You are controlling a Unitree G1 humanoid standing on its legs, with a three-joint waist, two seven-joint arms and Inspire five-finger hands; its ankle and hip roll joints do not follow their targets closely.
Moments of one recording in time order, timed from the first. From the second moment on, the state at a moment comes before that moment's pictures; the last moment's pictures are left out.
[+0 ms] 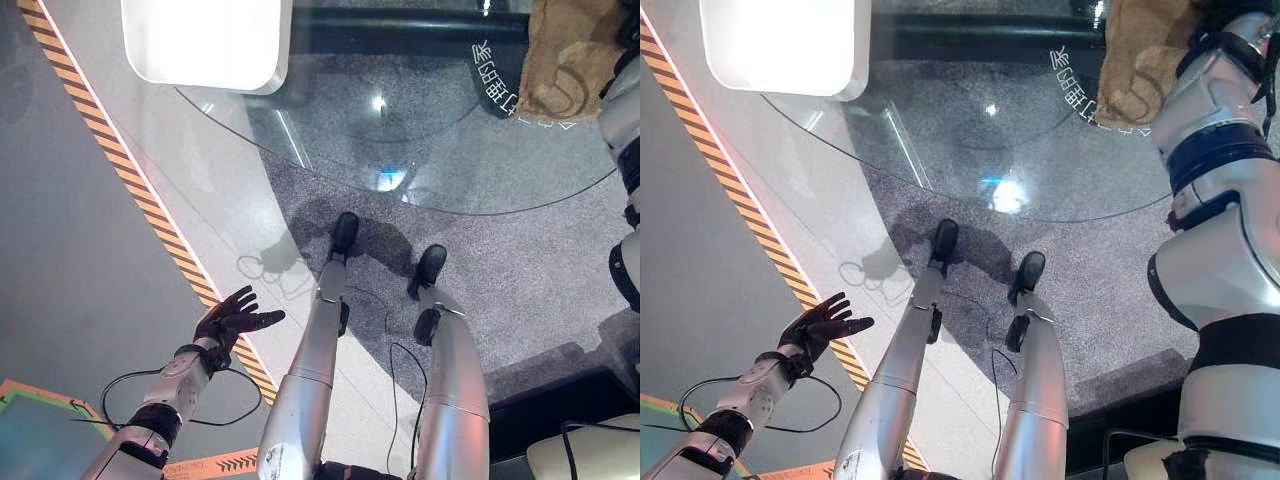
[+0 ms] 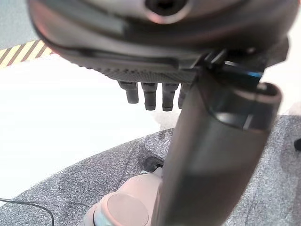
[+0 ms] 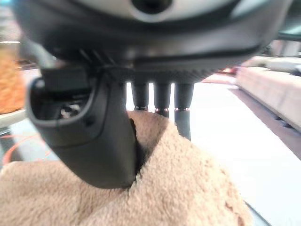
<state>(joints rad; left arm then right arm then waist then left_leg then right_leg) -0.30 0.53 -0.37 0.82 -0.90 -0.06 -0.11 -1.67 -0.78 0.94 1.25 0.05 0.45 -0.50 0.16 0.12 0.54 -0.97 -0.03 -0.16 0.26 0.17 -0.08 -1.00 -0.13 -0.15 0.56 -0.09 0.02</state>
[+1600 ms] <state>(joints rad) -0.28 0.44 -0.34 0.82 -0.88 -0.11 -0.12 -1.65 -0.55 1.06 0.84 -0.21 0.39 -0.29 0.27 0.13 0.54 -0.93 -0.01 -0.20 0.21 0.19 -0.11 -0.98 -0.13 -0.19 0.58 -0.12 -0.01</state>
